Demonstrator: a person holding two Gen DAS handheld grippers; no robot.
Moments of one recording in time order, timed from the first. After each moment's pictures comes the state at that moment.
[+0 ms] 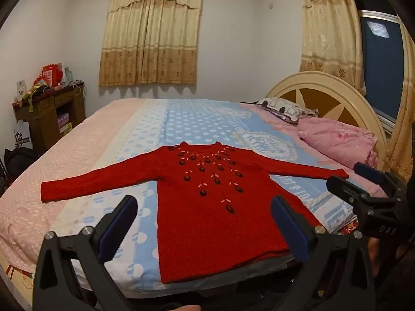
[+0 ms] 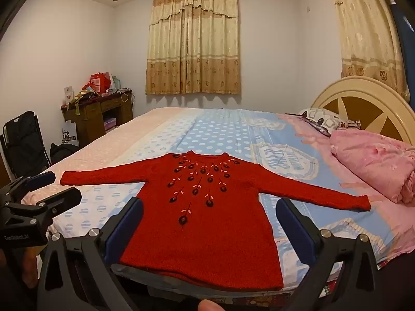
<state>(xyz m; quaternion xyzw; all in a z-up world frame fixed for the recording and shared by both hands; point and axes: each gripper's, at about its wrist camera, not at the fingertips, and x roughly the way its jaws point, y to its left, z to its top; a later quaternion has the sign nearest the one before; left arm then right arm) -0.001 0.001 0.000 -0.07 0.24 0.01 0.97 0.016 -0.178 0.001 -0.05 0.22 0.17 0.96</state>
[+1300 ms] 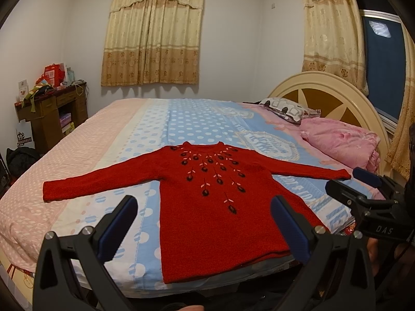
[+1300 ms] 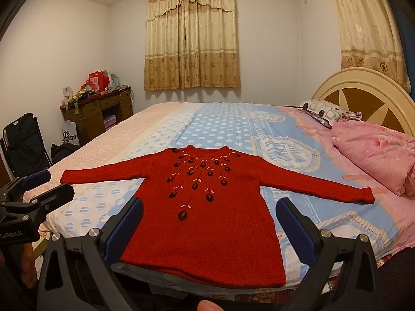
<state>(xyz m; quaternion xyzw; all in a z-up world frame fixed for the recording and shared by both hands) -0.002 0.011 0.002 -0.06 0.24 0.02 0.97 0.025 -0.182 -0.015 -0.04 0.24 0.17 0.96</state>
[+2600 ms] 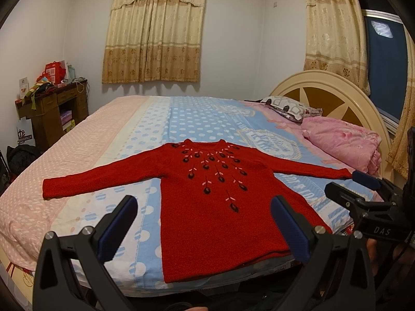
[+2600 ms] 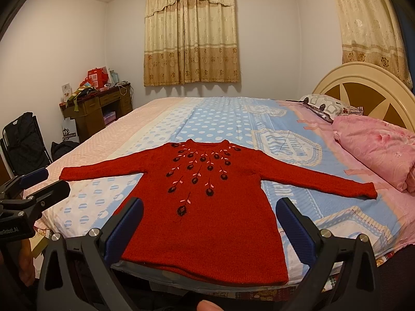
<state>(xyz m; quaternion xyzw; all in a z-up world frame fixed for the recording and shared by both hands) 0.001 0.010 -0.007 -0.06 0.25 0.02 0.97 0.029 -0.180 -0.018 -0.04 0.25 0.17 0.95</state>
